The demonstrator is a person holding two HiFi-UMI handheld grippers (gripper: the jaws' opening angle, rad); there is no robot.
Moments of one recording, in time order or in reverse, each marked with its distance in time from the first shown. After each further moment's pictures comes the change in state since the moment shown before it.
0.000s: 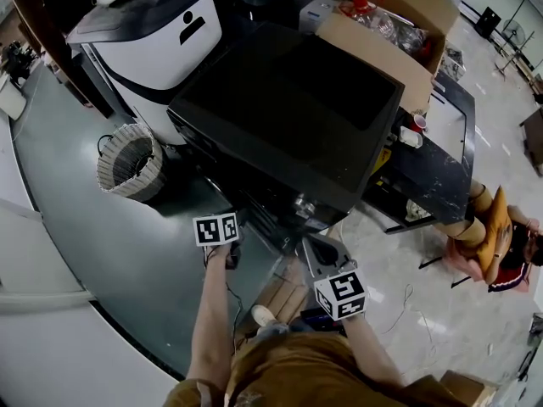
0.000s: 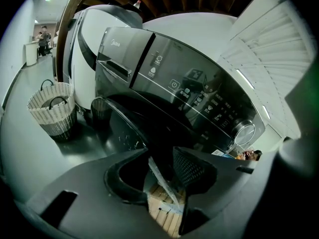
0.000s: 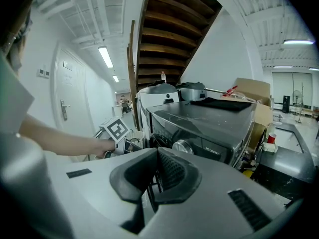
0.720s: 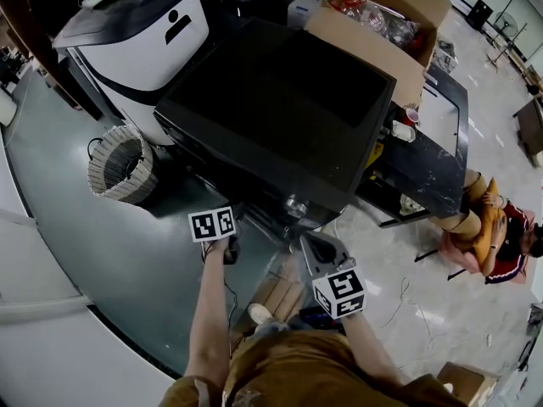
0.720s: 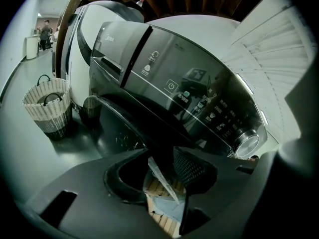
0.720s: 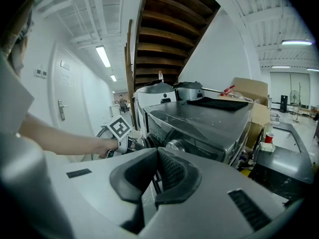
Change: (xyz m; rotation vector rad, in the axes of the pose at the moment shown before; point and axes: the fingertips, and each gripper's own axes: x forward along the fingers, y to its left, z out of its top) left arm 0.020 -0.013 0.015 -0.042 -0.011 -0.034; right arm 0.000 -0.015 0.000 0.008 0.009 -0.022
